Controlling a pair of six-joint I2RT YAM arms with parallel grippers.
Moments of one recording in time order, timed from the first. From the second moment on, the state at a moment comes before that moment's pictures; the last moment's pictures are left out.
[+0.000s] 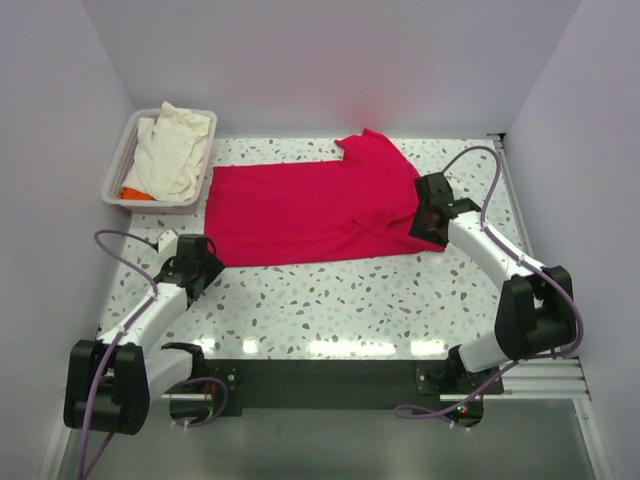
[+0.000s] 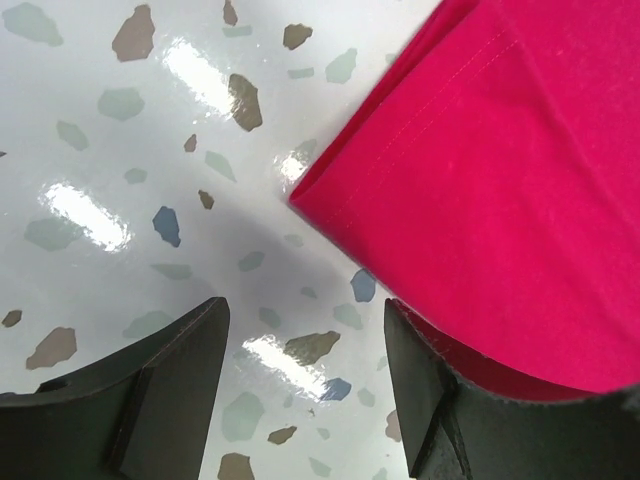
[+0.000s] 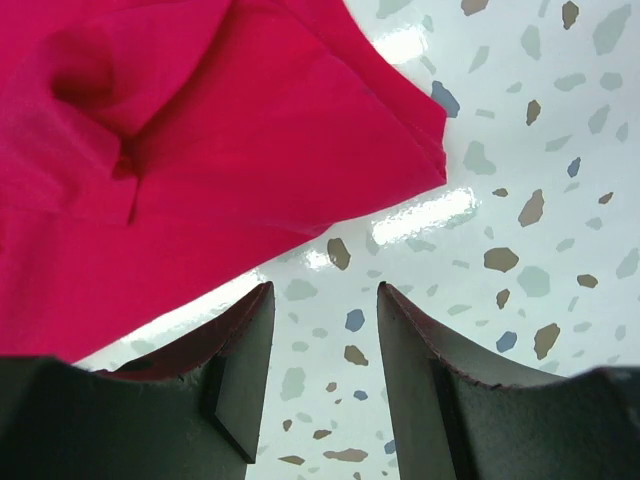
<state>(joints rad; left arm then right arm) -0.09 1.08 0.44 -0.29 -0.35 -0.86 0.28 1.48 1.08 -0.66 0.37 0.58</state>
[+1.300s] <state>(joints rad) -0.09 1.24 0.45 -0.09 -0.40 -0.88 0.01 1.69 0.98 -0.44 0.11 0.69</state>
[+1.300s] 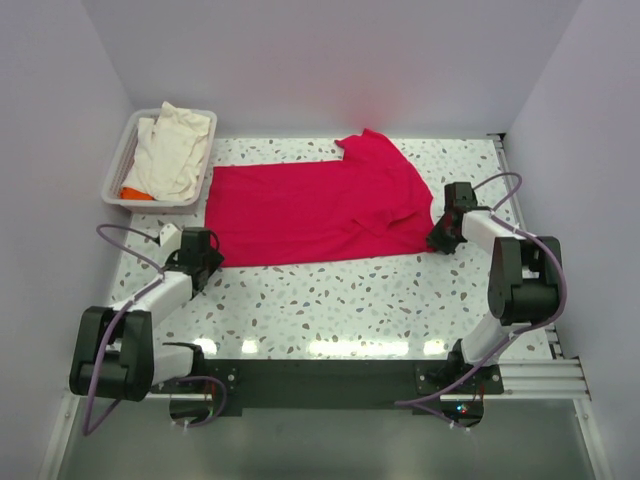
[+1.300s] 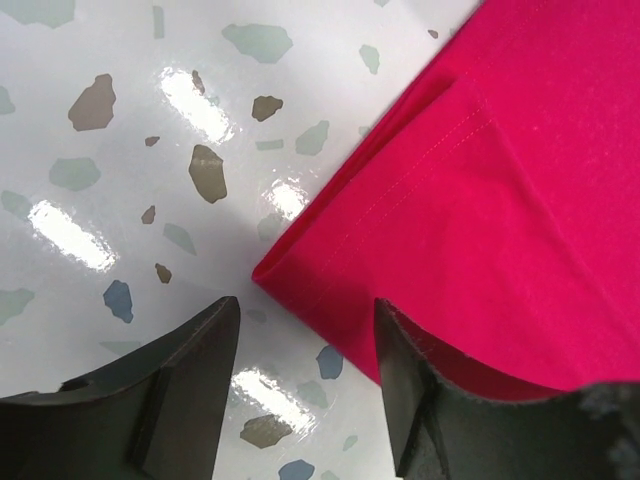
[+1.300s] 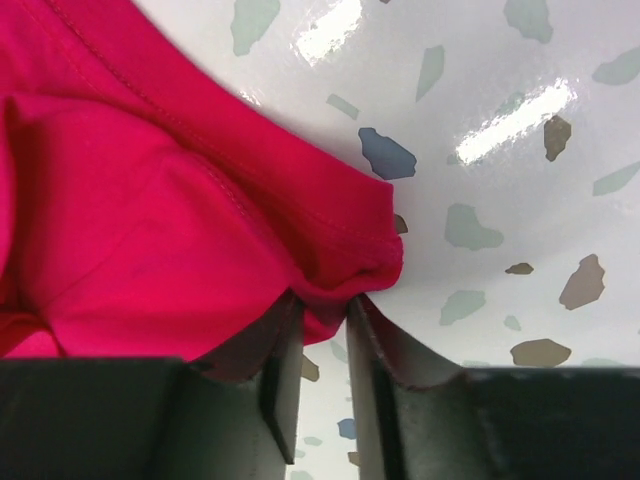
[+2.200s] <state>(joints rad) -0.09 1.17 0.55 -0.29 -0.43 -0.90 -0.01 1.50 1.00 -0.63 0.18 0.67</state>
